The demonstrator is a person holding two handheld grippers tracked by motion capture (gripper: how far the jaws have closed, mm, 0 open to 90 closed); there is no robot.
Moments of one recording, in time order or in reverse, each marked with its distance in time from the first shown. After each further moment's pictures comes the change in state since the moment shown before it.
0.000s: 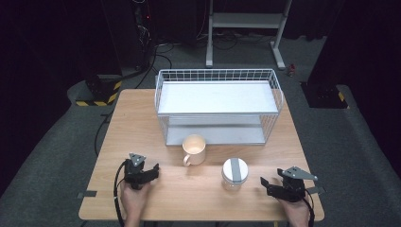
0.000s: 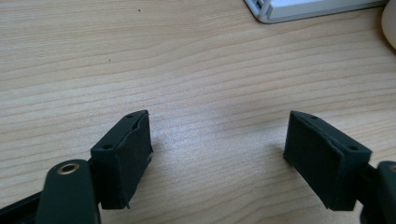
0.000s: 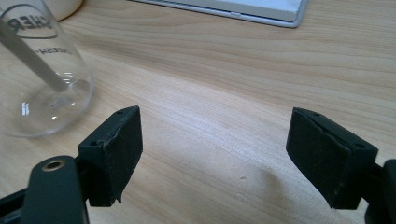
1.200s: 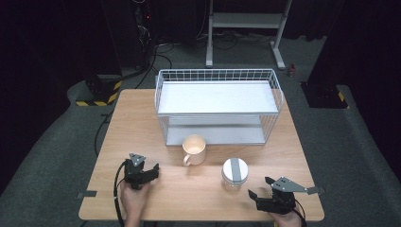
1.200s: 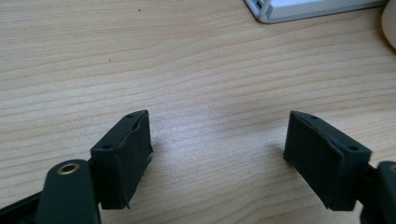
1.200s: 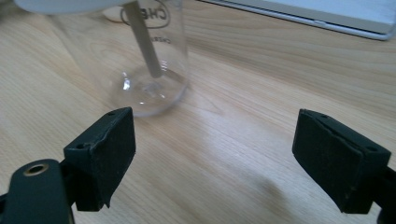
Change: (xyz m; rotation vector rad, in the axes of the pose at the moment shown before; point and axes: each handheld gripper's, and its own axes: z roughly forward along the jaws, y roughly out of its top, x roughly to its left) left arm 0.000 0.000 0.000 0.000 0.000 -0.003; right arm 0.046 -0.010 -0.006 -0.037 0.125 -0.090
